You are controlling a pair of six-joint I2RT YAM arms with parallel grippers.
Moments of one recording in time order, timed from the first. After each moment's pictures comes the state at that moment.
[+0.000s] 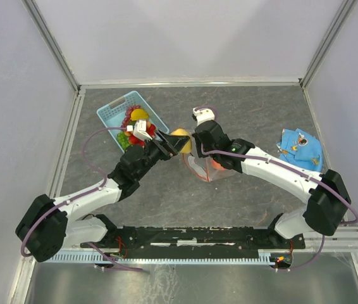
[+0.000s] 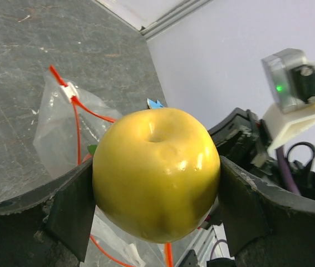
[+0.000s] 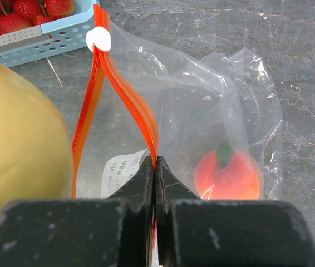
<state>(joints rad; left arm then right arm) -0.70 1.15 0.54 0.62 -0.06 -0.99 0.84 1.46 1.14 -0.37 0.37 0.33</state>
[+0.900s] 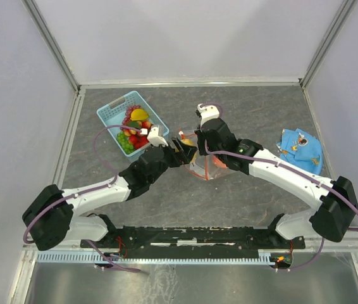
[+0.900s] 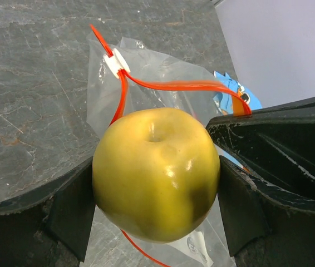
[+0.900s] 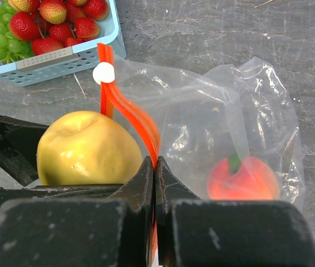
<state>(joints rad) -0.86 1.25 0.60 0.42 -0.28 -0.82 0.84 1.38 1.14 -0.35 0.33 0.33</state>
